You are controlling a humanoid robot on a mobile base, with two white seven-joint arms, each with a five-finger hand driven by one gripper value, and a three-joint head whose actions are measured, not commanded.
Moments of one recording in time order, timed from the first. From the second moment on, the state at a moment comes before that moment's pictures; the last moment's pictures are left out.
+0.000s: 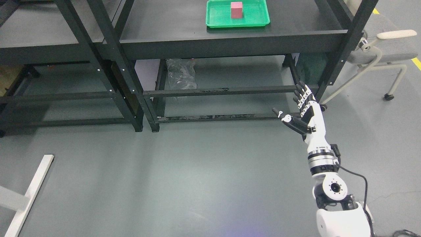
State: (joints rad) left arm 0.05 0.00 -0.13 0.00 0.13 -0.12 -0.17; right arm -0.06 0.00 0.11 -1.53 -0.07 -0.12 -0.04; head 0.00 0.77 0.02
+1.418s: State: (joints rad) left arm 0.05 0.00 -0.13 0.00 0.14 -0.12 -0.17; right arm -0.21 0.00 0.12 -1.53 0.35 -0.16 -0.22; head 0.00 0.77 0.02
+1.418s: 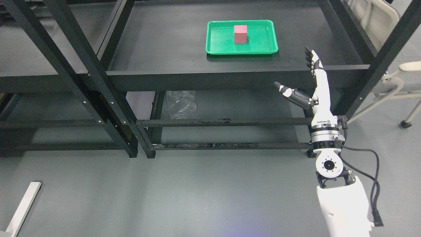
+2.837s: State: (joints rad) left arm 0.05 0.00 -0.13 0.00 0.14 -0.12 -0.17; right arm -0.25 0.00 0.24 -1.40 1.04 -0.05 -0.14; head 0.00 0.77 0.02
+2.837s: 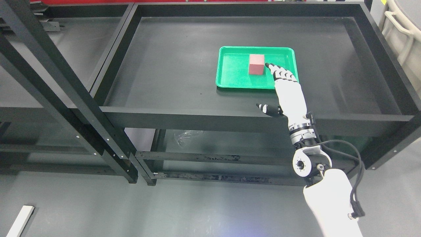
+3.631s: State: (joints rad) left arm 0.05 0.00 -0.13 0.00 0.14 -0.12 -0.17; right arm -0.25 0.00 0.27 -1.33 1.20 0.00 -0.27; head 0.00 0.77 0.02
